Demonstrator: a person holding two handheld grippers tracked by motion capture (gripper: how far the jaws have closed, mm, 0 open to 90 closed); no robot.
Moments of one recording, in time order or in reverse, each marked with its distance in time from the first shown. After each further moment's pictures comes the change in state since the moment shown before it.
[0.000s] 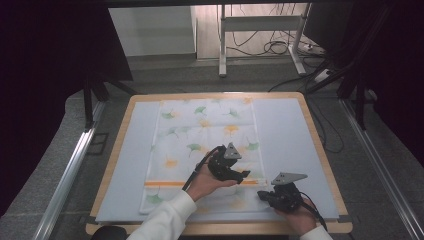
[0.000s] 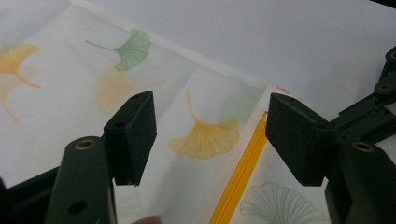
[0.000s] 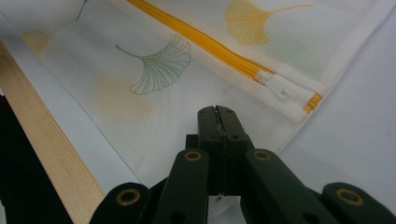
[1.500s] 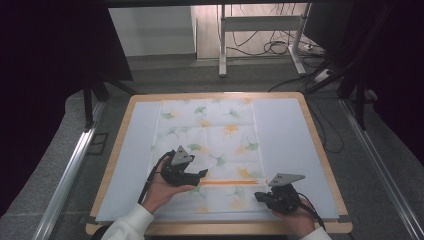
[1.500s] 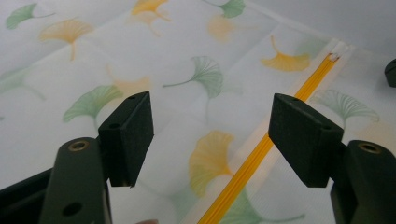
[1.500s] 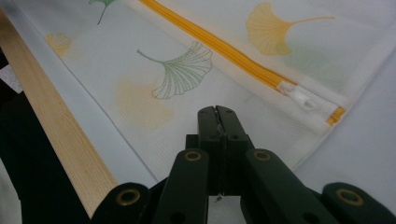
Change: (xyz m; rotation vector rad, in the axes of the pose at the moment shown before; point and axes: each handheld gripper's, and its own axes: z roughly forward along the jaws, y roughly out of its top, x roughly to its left) left arm 0.036 -0.074 -0.092 -0.056 0.161 -0.116; right arm 0.009 0.004 -0.001 -0.007 0.028 -0.026
